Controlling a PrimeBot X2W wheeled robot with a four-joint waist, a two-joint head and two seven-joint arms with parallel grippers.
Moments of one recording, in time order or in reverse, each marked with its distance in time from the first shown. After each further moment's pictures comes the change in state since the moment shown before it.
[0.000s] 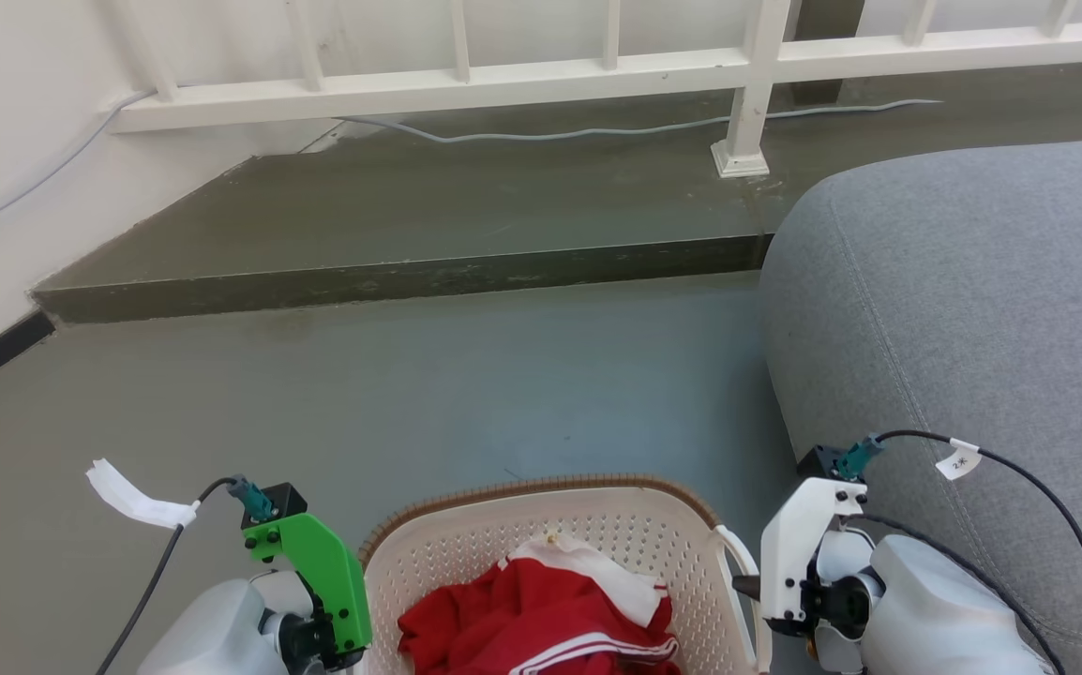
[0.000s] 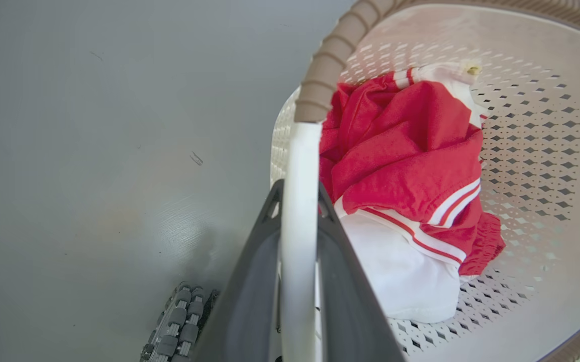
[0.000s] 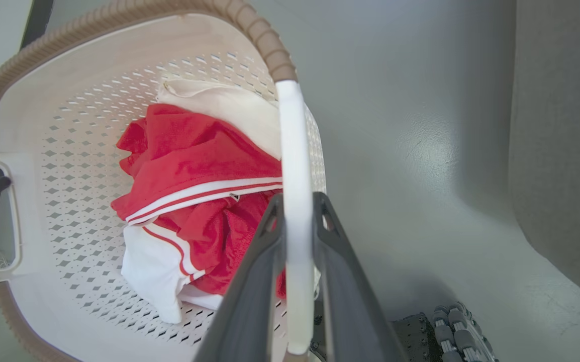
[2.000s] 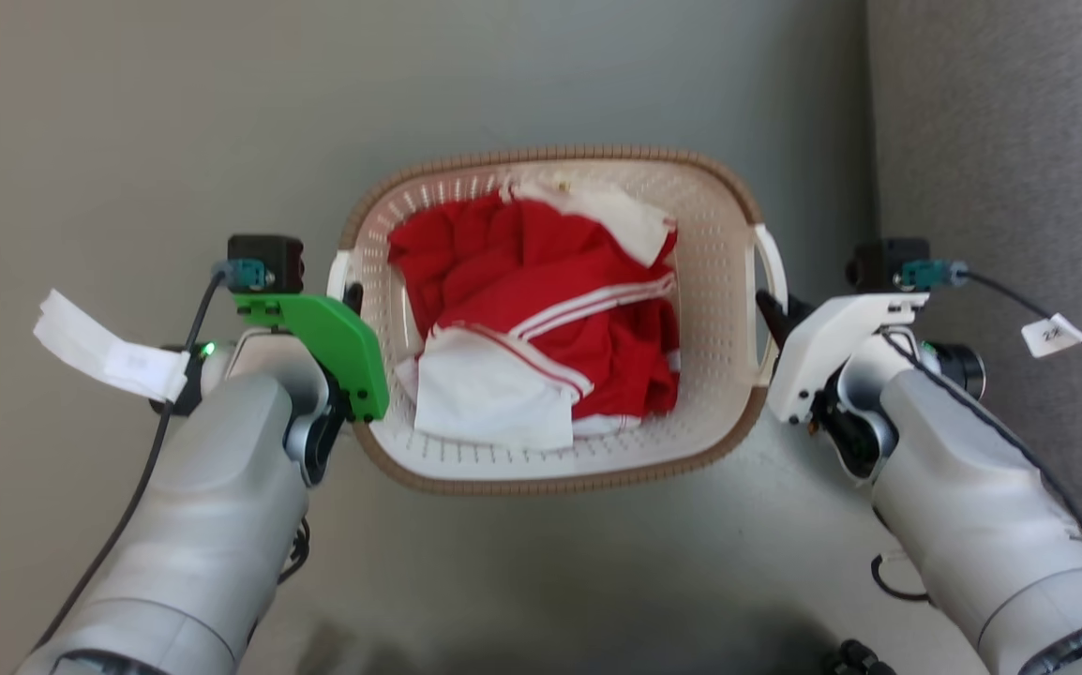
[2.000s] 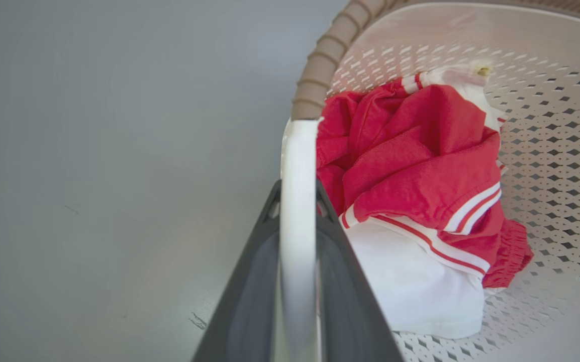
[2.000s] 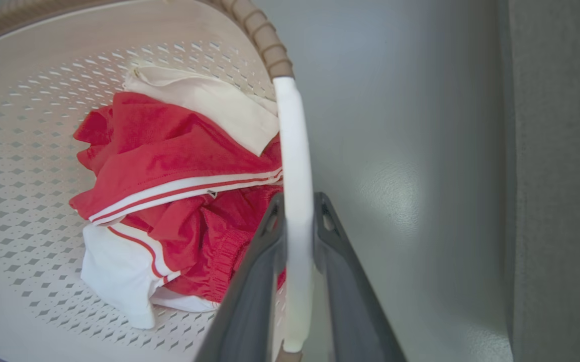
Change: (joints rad) left arm -0.262 -0.001 -0.066 -0.133 0.163 0.091 -0.493; right arm -0.180 -0.061 0.020 -0.158 -0.079 -0.061 -0.471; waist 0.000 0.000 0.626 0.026
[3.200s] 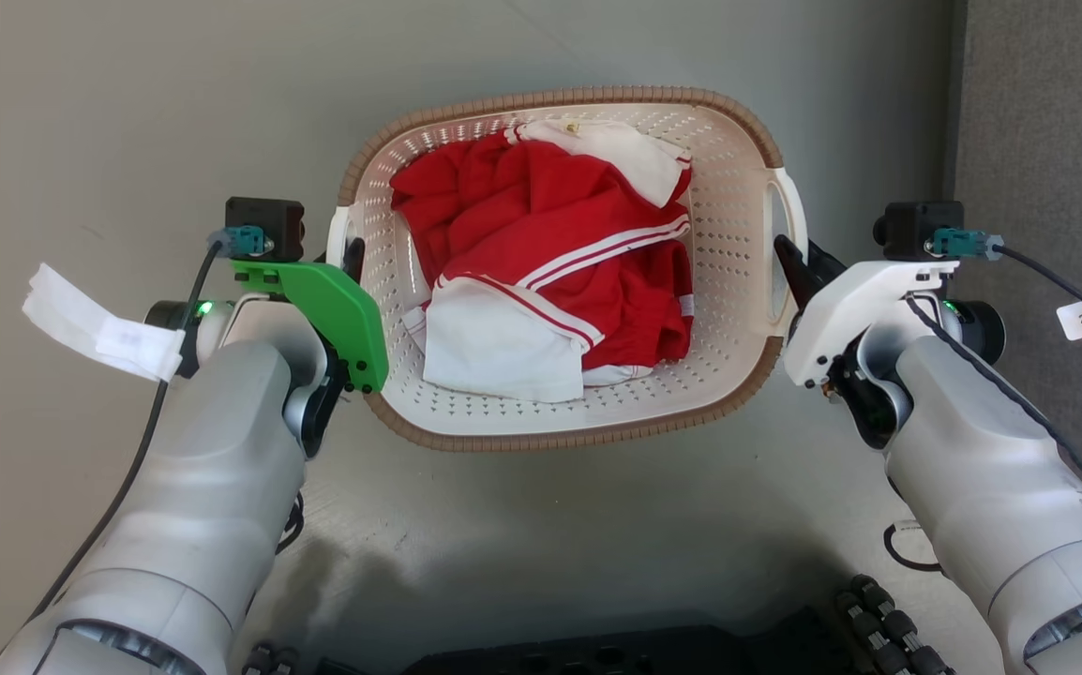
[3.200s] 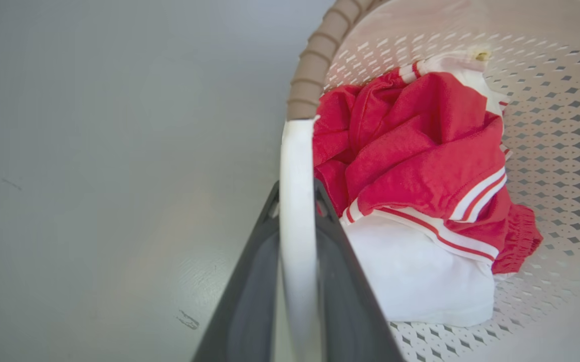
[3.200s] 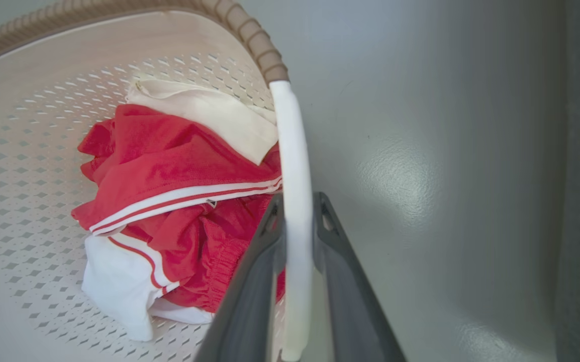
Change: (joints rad) left arm -0.078 -0.009 -0.030 0.051 0.018 -0.034 -0.071; right arm -0.073 -0.016 -0.008 0.043 -0.018 0.027 -0.114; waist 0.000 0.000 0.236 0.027
